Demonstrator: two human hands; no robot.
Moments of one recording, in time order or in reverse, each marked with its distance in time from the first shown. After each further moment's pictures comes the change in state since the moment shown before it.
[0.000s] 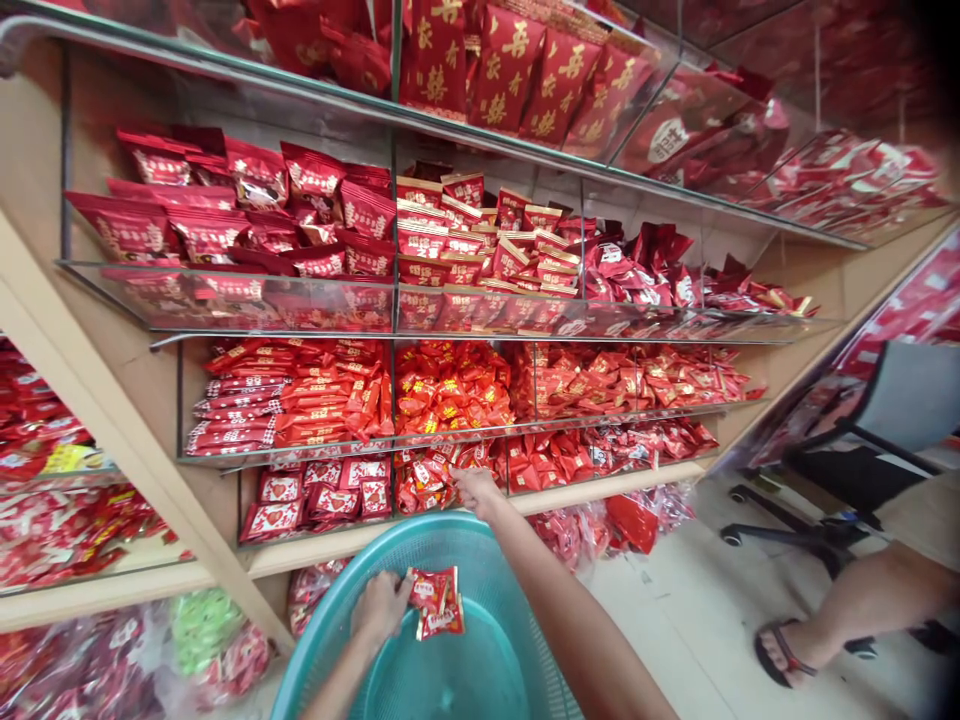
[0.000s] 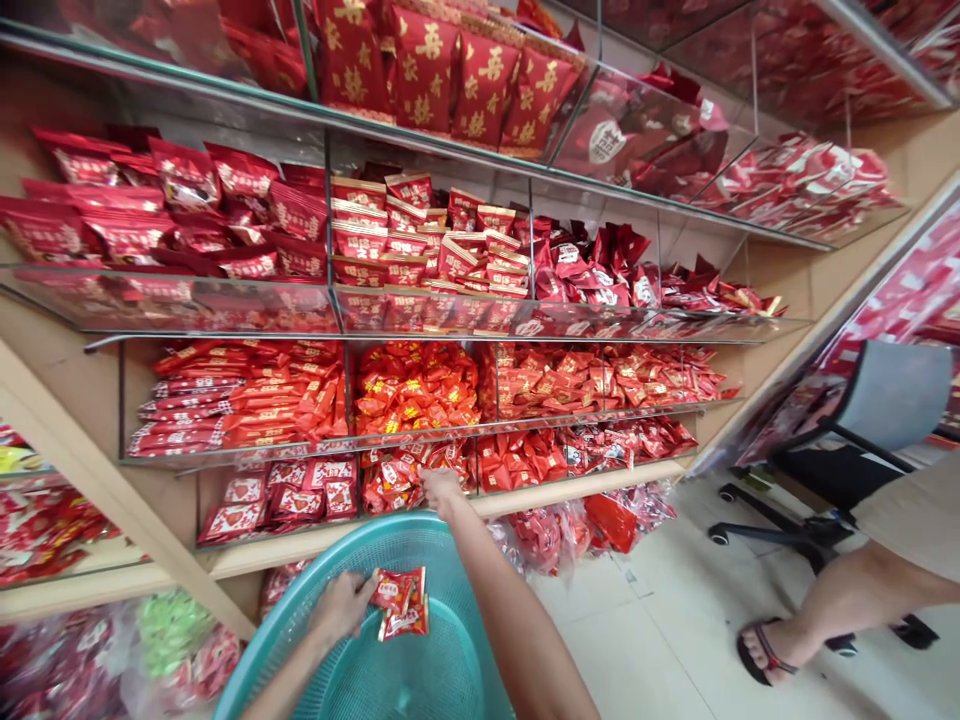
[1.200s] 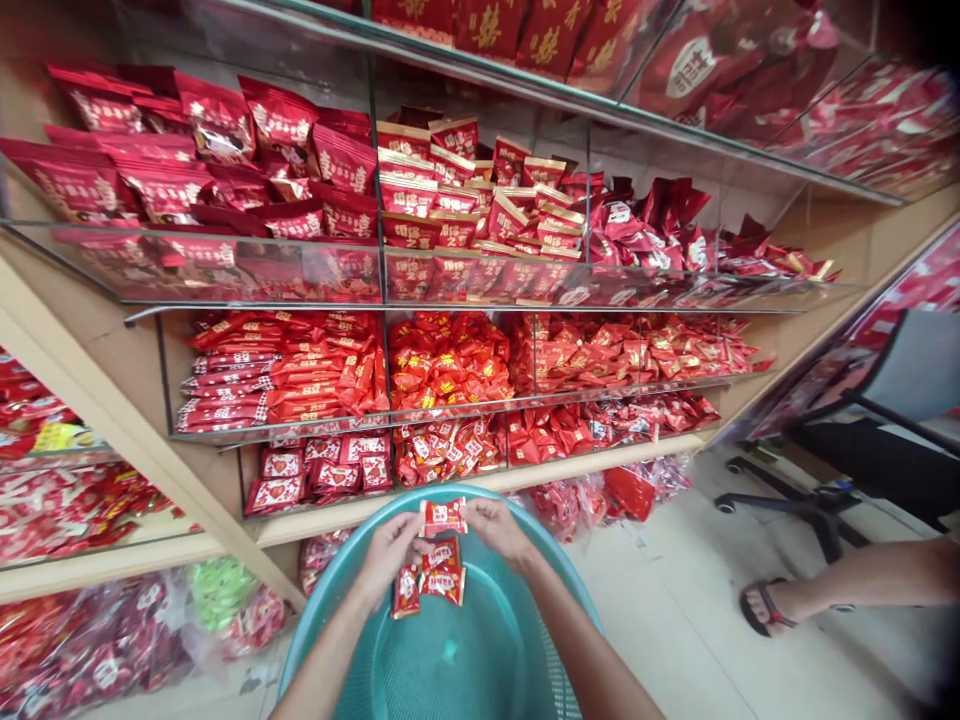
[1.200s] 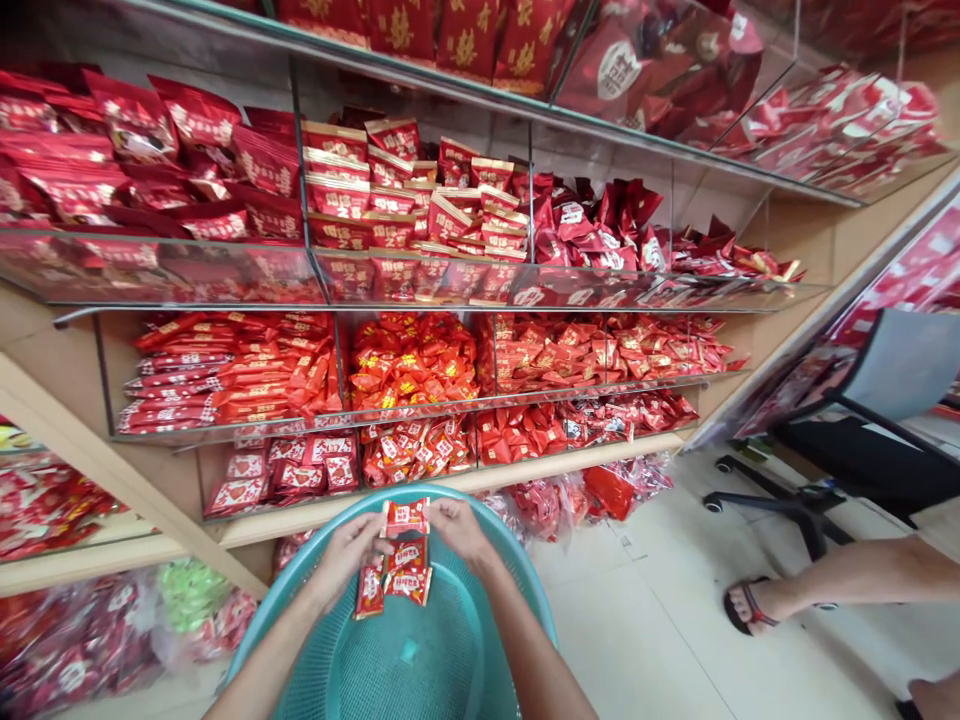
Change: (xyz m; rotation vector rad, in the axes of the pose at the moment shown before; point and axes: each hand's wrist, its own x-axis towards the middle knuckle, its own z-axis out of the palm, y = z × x) left_hand -0.016 0.035 -0.021 -0.833 -0.162 0.236; right_hand -0.056 0.078 -0.056 -0.209 -0.278 -0.308
